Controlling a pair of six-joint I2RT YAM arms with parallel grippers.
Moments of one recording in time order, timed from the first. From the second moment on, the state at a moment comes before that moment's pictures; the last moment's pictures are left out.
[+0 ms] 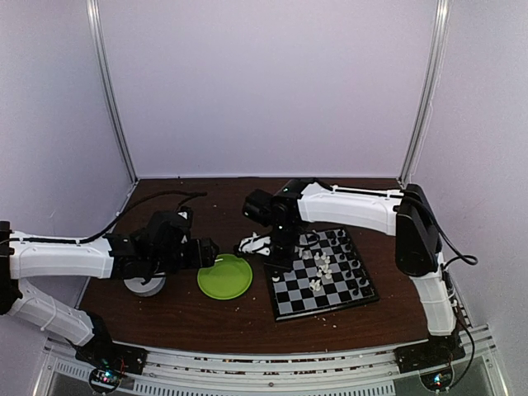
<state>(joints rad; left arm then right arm) -0.86 1.26 0.67 -0.11 -0.30 -0.74 0.96 2.22 1.94 -1.16 -0.07 -0.41</state>
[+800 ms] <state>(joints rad) -0.86 1.27 0.67 -0.10 -0.29 -0.74 0.93 2.25 1.97 -1.17 -0.08 -0.41</state>
